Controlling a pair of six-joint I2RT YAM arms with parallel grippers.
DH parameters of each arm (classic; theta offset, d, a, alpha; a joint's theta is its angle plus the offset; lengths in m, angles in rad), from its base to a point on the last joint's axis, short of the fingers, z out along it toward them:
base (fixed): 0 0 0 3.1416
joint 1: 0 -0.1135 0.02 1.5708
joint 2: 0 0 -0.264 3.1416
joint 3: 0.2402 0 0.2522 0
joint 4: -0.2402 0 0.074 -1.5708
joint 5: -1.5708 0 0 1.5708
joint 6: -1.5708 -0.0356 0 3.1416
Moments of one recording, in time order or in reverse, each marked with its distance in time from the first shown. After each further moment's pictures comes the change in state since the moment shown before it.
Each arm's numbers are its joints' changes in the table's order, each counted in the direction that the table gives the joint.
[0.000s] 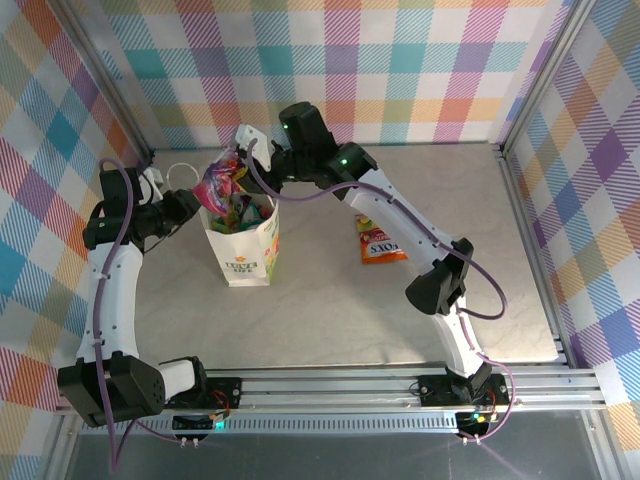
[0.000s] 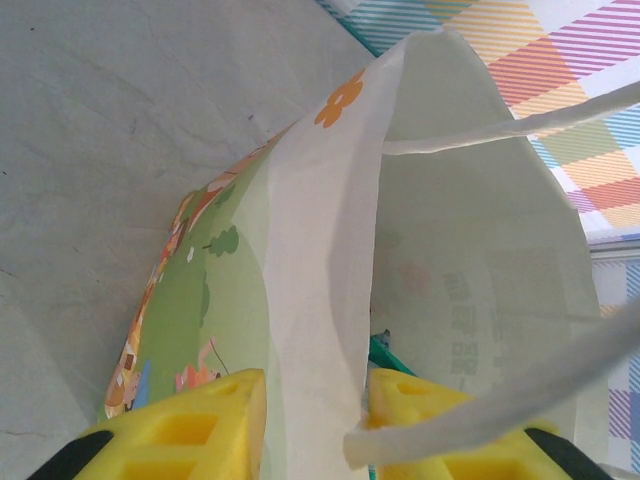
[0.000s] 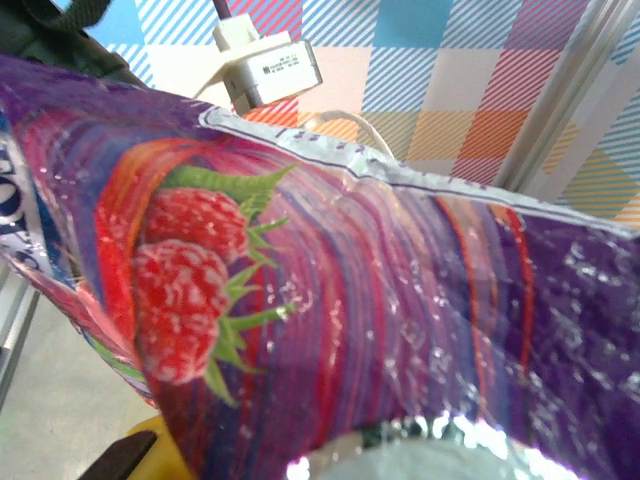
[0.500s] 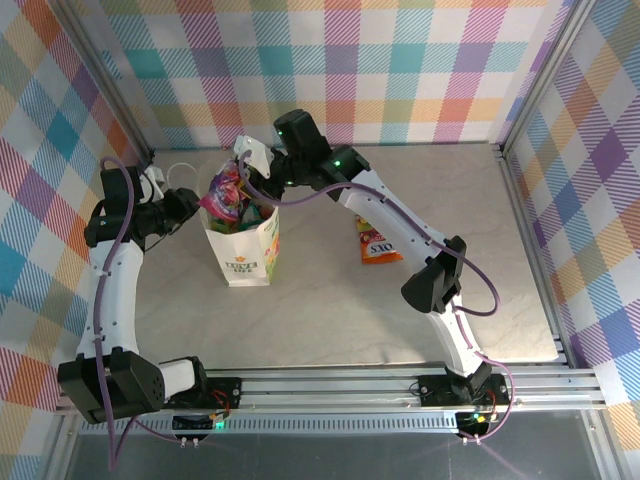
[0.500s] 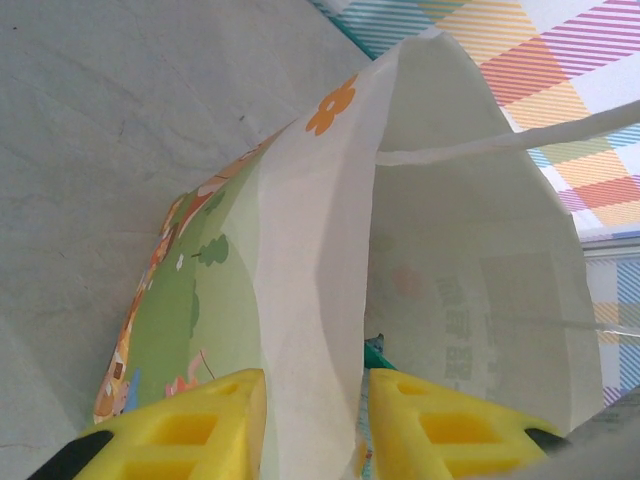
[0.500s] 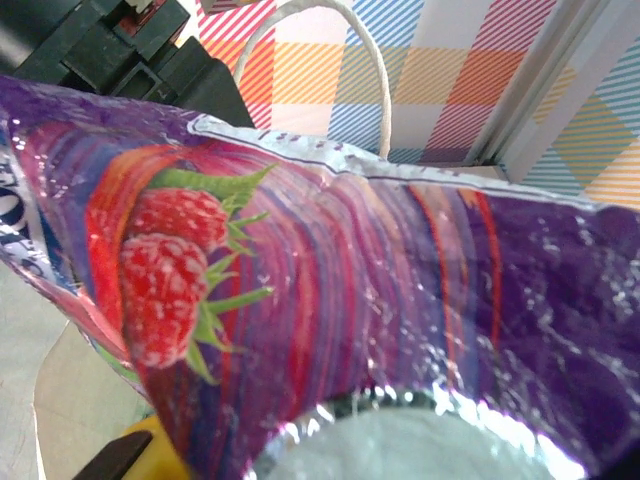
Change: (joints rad) left arm 0.000 0.018 -0.001 0.023 -0.019 0.004; right arm -0.001 0.032 0.000 -0.066 -0.069 0.084
